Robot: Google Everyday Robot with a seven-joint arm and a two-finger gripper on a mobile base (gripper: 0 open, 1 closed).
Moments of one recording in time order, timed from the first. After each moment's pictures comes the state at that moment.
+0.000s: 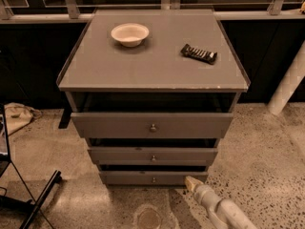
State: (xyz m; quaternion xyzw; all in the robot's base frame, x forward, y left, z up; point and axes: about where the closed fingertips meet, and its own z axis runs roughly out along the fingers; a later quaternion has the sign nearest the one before) arm 0.591 -0.225 0.215 0.02 0.85 0.24 0.47
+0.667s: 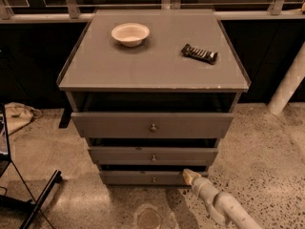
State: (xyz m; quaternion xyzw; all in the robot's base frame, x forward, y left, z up) arm 0.620 -0.212 0.241 0.00 0.84 0.24 0.49
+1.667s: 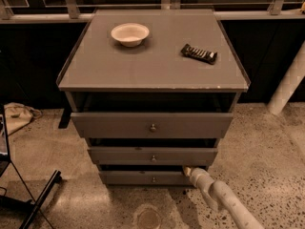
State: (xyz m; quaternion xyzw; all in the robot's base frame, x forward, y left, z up) arm 0.679 -0.217 0.210 -0.02 0.84 0.22 0.50
